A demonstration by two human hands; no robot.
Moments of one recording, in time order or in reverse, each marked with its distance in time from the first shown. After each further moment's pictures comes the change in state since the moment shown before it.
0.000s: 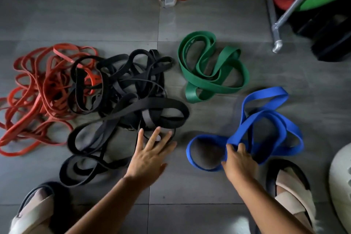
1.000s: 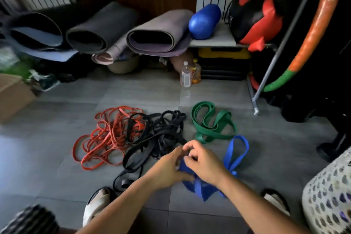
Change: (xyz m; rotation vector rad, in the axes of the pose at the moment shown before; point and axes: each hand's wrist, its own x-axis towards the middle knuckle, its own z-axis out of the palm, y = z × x) left_hand -0.131 0.070 -0.242 -1.056 0.138 -0.156; right_hand -0.222 -0.041 -0.192 0.774 0.067 -0.813
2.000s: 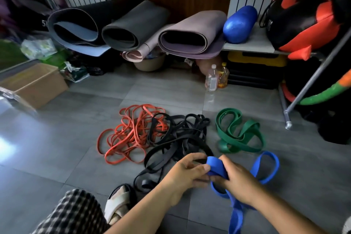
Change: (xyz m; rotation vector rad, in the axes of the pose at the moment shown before) left_hand -0.018 -0.003 -0.027 -0.826 0.169 -0.312; right_hand 0.016 -0.015 0.000 -0.331 -0.170 0.073
